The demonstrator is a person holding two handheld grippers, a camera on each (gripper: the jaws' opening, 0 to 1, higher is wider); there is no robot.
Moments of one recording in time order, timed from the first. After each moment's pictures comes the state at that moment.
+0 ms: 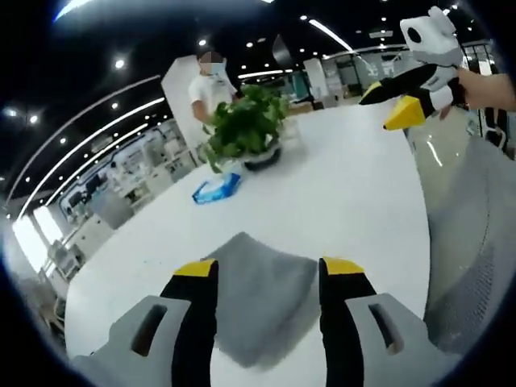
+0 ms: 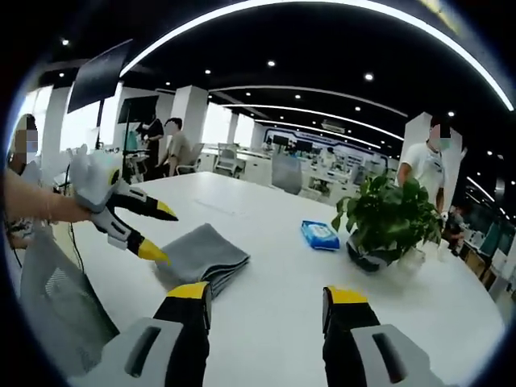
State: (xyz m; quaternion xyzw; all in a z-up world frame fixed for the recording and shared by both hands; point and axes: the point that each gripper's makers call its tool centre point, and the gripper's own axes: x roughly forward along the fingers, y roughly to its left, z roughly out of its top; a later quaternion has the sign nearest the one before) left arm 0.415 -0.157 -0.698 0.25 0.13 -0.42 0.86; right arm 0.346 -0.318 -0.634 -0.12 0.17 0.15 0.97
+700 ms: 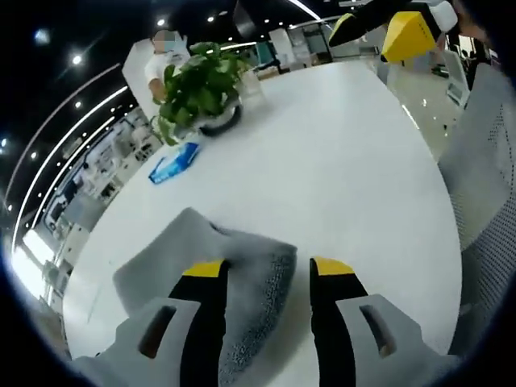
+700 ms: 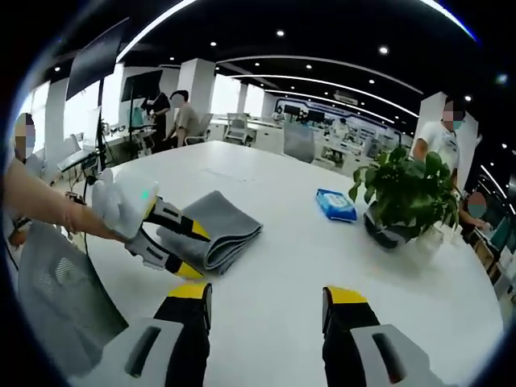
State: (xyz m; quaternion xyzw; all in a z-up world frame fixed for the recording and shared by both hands) left arm 0.425 -0.191 -0.779 0.33 0.17 -0.45 0.81; right arm 0.350 -0.307 -0.676 -0.13 0.26 0.18 0.94
